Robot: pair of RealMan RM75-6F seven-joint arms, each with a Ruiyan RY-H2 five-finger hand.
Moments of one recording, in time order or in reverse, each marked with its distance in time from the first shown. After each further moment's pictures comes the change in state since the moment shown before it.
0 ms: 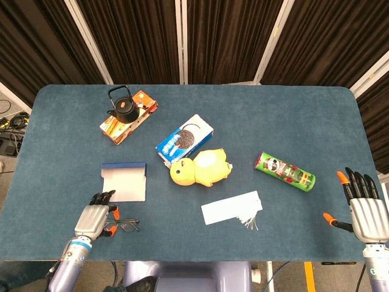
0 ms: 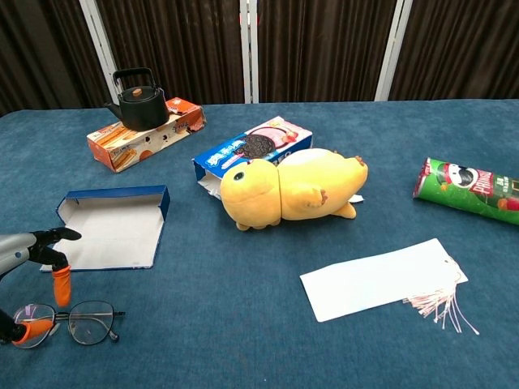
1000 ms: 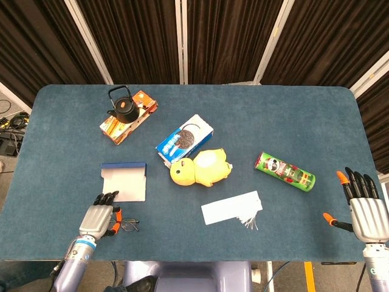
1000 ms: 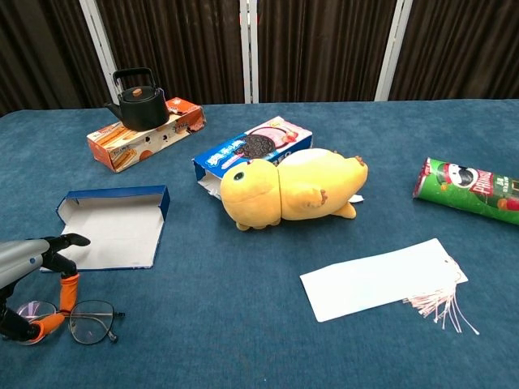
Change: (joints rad) left arm -0.040 -0.031 0.019 0.015 -0.052 0.014 0.026; right arm 0.002 0.003 0.000 -0.002 0.000 -0.003 0.006
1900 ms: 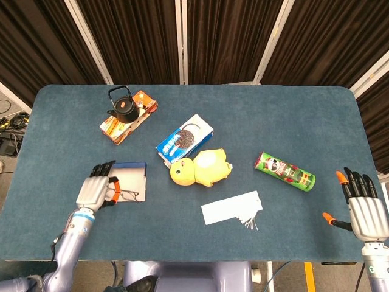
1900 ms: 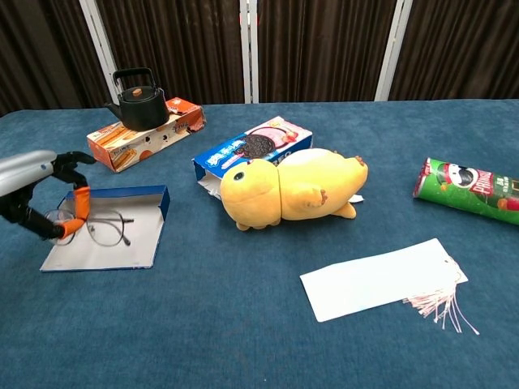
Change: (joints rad) left arm -0.113 0.035 -0.189 0.075 -0.036 -0.052 -0.140; right arm 0.009 -0.012 0.004 0.015 0.023 -0.026 -0.010
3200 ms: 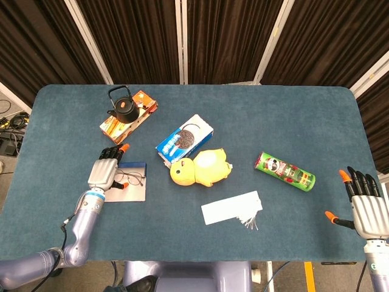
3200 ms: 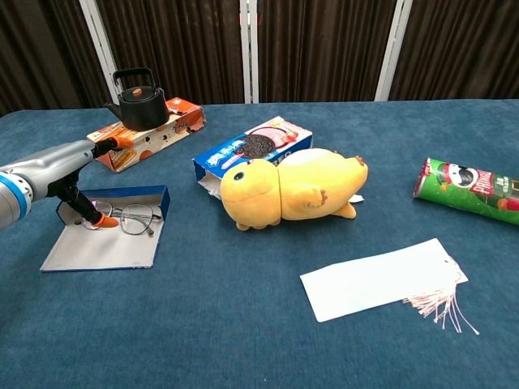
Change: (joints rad) left arm -0.140 -0.158 -0.041 0.360 0.004 -0.102 -0.149; right arm 0.008 0.005 0.006 0.014 0.029 -0.030 0.034
